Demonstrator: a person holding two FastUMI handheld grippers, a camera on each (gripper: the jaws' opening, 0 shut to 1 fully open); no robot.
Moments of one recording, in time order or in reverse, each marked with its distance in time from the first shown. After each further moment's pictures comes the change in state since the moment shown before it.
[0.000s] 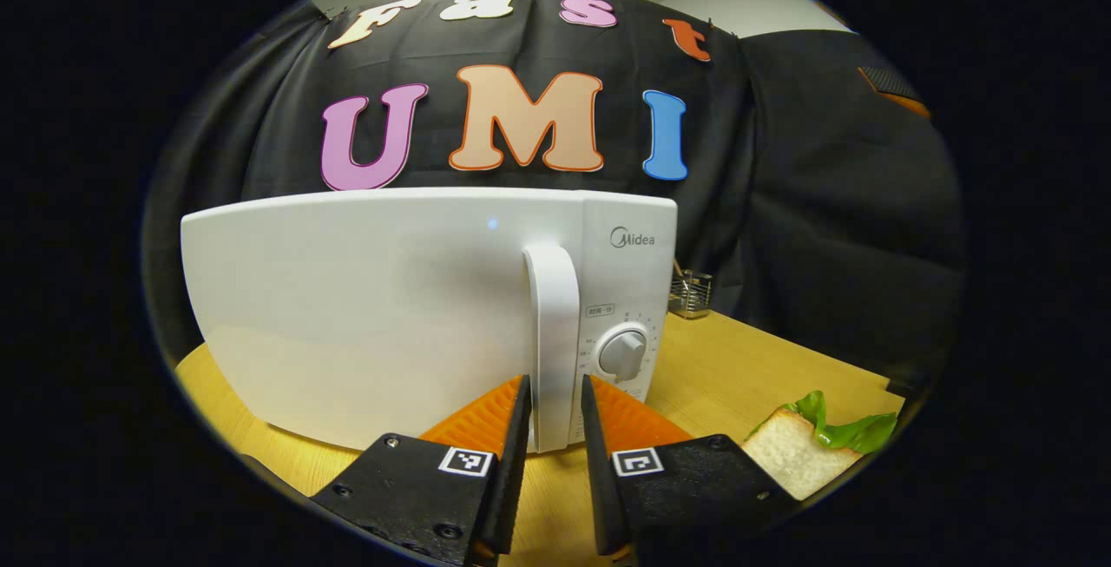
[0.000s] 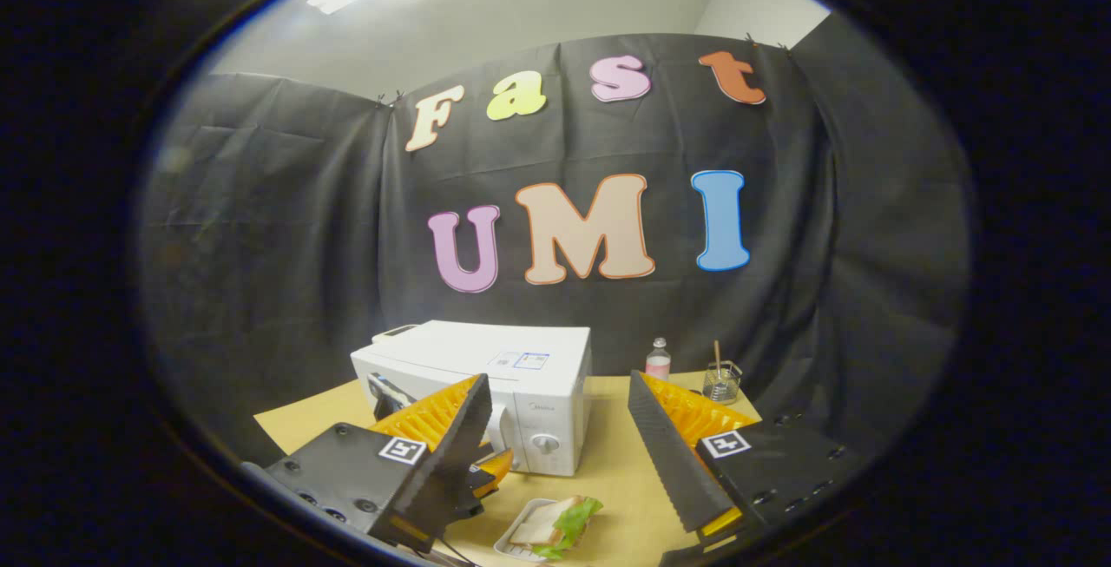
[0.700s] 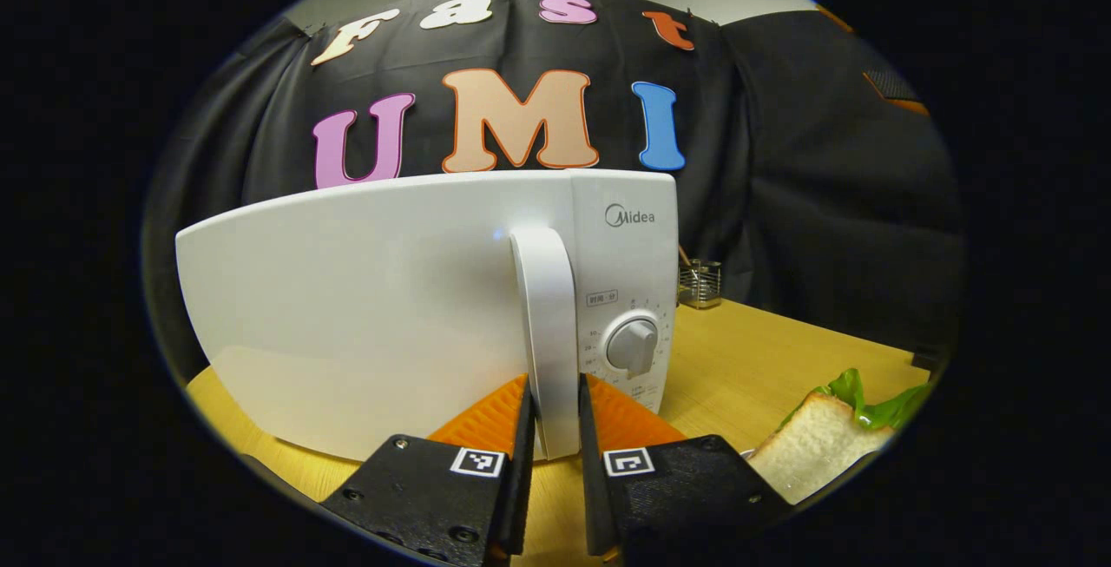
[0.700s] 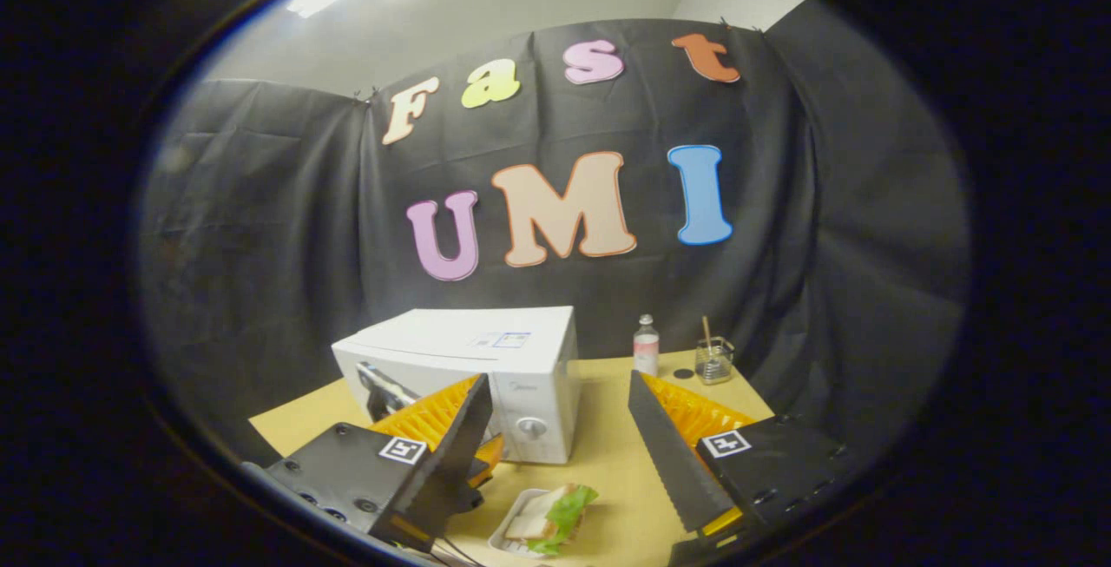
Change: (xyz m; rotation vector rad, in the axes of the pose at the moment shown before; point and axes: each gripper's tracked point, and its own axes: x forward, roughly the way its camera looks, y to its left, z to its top) left arm 0.013 -0.001 -0.004 0.067 -0.041 -0.003; right arm 0.009 -0.029 -0.036 0.039 0.034 -0.072
